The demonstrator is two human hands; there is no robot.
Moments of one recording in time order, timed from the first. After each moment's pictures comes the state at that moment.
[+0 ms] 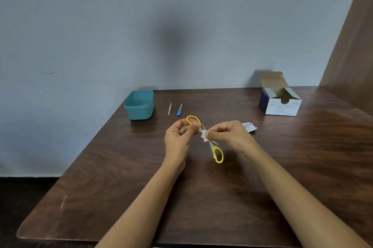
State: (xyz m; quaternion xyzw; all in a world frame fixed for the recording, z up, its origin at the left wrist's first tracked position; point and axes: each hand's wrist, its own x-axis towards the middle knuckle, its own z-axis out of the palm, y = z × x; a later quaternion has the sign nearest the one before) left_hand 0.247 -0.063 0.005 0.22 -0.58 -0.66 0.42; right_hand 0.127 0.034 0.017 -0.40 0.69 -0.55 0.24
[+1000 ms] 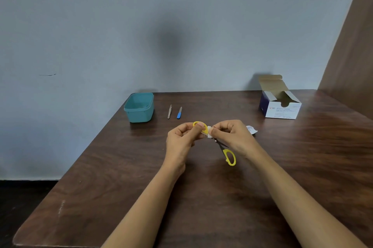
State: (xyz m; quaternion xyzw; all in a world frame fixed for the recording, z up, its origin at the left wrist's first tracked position) left_hand 0.248 -0.066 0.009 0.24 -0.58 -0.69 0.36; right_hand 0.127 0.032 0.024 -0.42 0.71 -0.53 0.18
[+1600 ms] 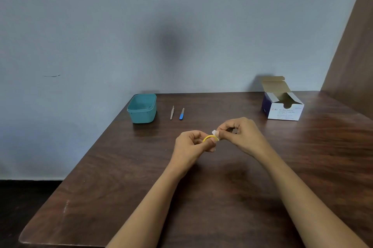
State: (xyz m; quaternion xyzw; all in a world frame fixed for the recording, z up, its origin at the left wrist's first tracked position) left_hand 0.249 -0.066 0.001 0.20 -0.74 -0.58 0.28; right_hand 0.109 0.040 0.029 -0.50 0.76 -0.41 0.04
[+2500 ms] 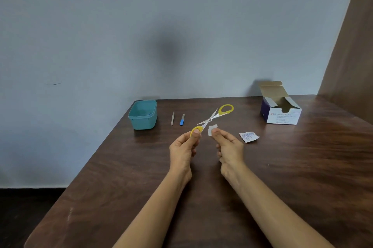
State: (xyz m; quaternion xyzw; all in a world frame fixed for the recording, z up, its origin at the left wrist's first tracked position) left_hand 0.244 -0.066 0.002 0.29 -0.46 -0.75 0.37; right_hand 0.162 -0.003 0.001 -0.06 0.53 -0.81 0.23
